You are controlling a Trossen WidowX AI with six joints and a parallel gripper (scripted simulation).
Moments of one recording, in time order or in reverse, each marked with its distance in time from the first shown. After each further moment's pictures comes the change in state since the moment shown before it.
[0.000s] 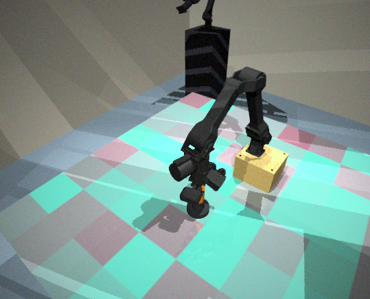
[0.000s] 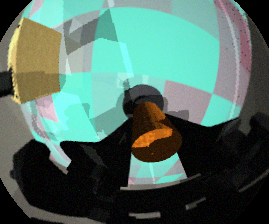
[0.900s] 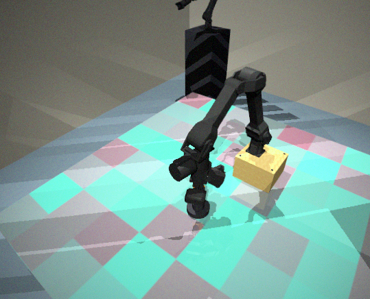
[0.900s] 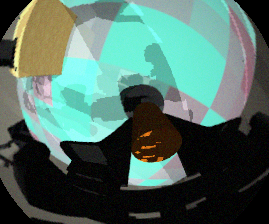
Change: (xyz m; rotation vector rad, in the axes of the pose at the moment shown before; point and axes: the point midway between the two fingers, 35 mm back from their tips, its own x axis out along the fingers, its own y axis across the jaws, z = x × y) arm -0.002 0.000 0.000 -0.208 -0.003 0.005
